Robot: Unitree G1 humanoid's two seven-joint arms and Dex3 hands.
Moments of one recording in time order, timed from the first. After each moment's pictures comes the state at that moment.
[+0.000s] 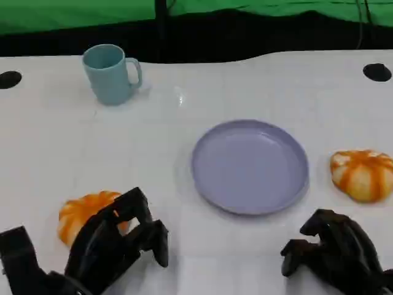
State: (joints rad) left arm -0.06 -0.01 0.11 0.44 -0.48 -0.16 -0.77; right arm -0.08 0.06 -0.21 0.44 0.52 0.09 0.68
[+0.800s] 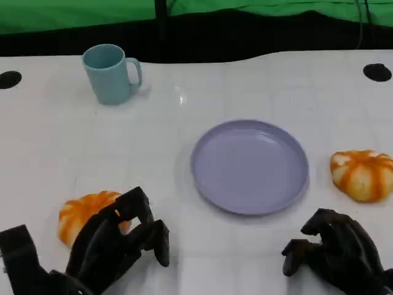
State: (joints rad) left arm -0.06 -0.02 0.11 0.43 -0.46 -0.15 -0.77; right arm -0.08 0.05 -0.21 0.44 0.53 0.10 0.68
